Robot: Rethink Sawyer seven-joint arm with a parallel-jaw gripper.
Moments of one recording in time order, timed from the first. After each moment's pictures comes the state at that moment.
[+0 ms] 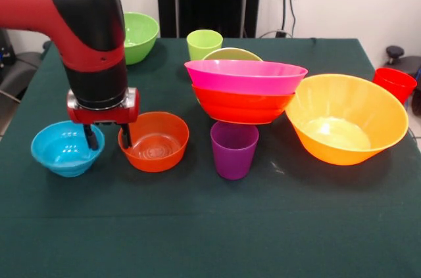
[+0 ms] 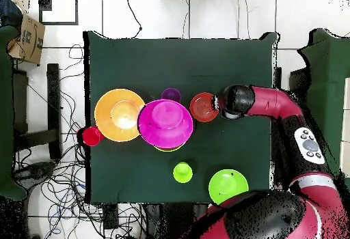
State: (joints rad) arm -0.69 -0.35 0.35 1.30 -0.53 0.76 1.56
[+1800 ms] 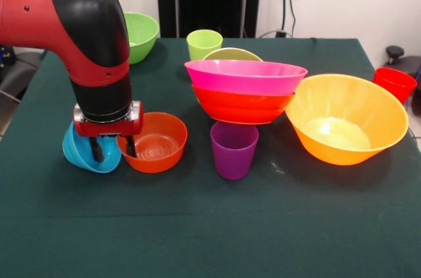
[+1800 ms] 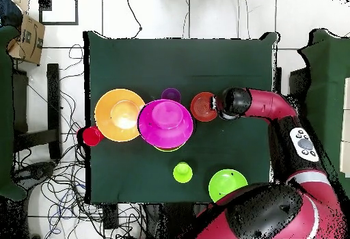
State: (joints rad) arm -0.69 -0.31 0.35 1.28 -0.53 0.71 1.56
